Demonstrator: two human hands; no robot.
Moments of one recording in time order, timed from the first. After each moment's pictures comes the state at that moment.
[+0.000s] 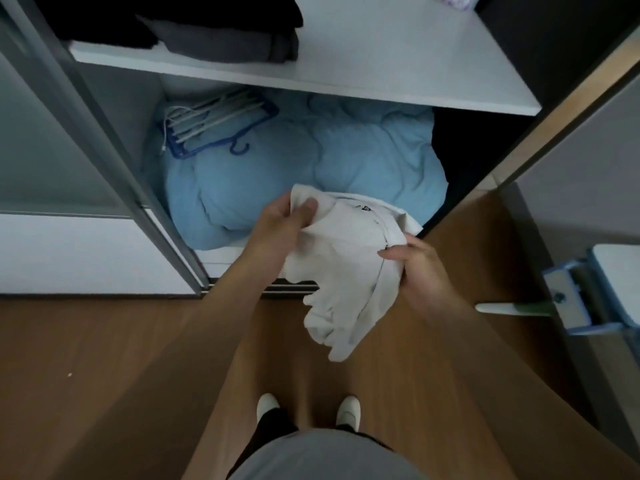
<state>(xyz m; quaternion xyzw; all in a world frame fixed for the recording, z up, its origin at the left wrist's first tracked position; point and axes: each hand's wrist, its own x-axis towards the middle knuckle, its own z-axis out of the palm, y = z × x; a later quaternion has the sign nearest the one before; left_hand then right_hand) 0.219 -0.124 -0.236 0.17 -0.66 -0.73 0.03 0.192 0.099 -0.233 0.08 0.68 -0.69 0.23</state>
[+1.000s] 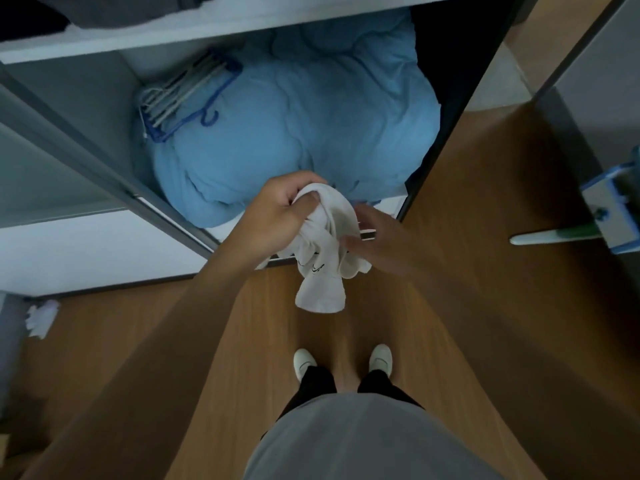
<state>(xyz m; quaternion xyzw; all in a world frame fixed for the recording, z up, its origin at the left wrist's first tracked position) 0.237 -0.032 -0.206 -0.02 -0.86 -0.51 -0.02 0.204 0.158 -0.281 -0.13 0.84 -0.45 0.26</state>
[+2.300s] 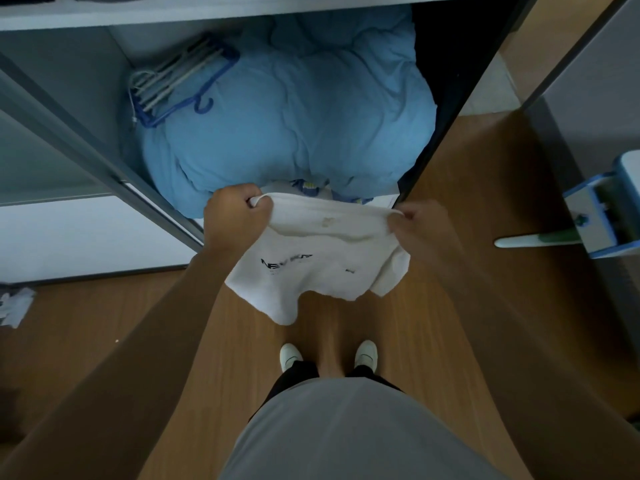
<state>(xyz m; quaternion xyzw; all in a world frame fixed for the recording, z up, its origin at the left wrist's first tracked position) 0.243 -0.083 -0.279 0.15 -0.92 -0.34 0.12 0.199 0.198 -0.266 -0.04 0.92 -0.37 0.14</state>
